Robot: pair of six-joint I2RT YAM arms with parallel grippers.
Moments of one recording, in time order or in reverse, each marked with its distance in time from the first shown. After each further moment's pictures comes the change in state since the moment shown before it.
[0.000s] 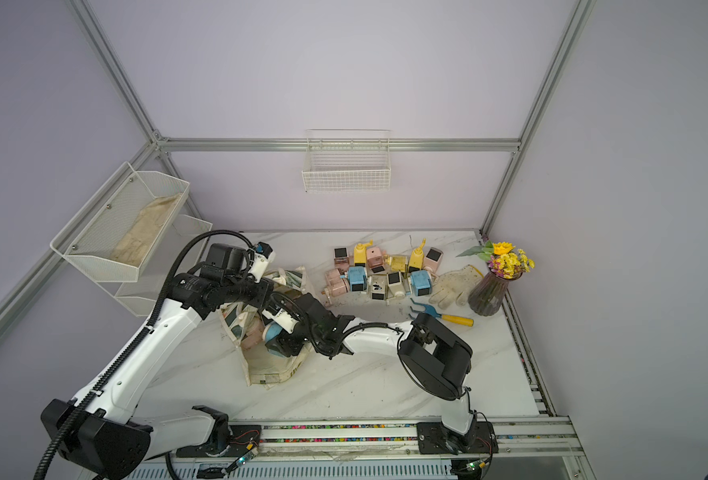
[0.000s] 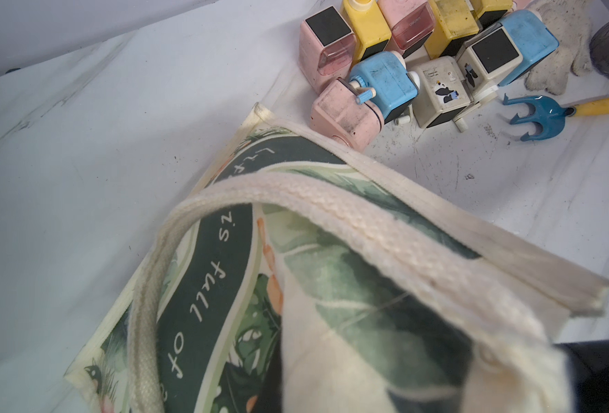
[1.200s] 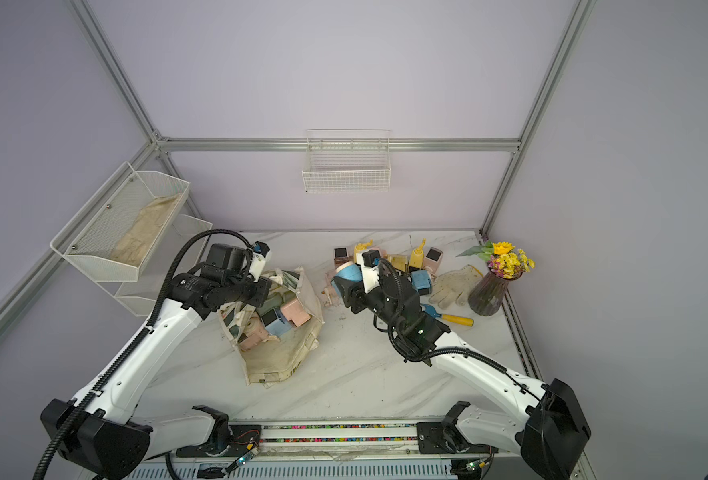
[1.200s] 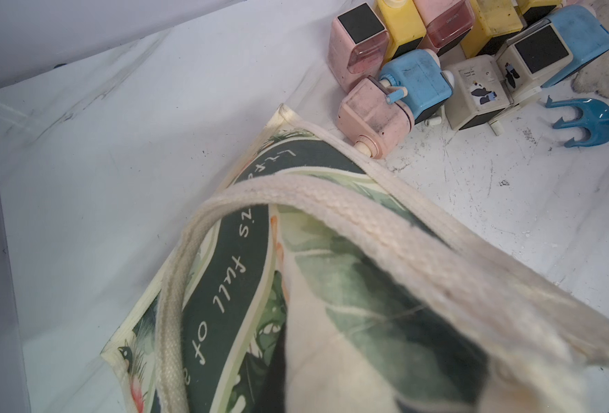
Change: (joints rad) left arm -0.002 -0.002 0.000 -0.001 -0.094 -0.018; right arm -0.341 -0.682 -0.351 0.064 0.370 0.187
